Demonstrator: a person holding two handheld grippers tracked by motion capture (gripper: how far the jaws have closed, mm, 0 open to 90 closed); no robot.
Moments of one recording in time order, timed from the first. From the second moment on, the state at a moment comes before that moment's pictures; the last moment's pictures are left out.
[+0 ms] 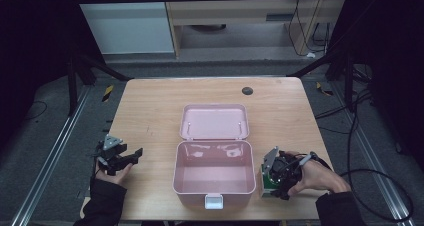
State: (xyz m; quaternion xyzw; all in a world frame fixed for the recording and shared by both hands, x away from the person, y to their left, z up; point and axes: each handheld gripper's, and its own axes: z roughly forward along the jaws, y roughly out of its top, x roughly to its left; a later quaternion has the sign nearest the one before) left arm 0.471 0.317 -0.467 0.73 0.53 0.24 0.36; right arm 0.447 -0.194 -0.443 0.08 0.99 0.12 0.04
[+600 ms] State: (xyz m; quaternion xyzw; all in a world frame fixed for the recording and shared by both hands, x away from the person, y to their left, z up) left arm 0.470 0.317 -0.466 0.73 0.53 0.24 0.36; right arm 0.446 -0.198 -0.442 0.08 0.99 0.11 0.03
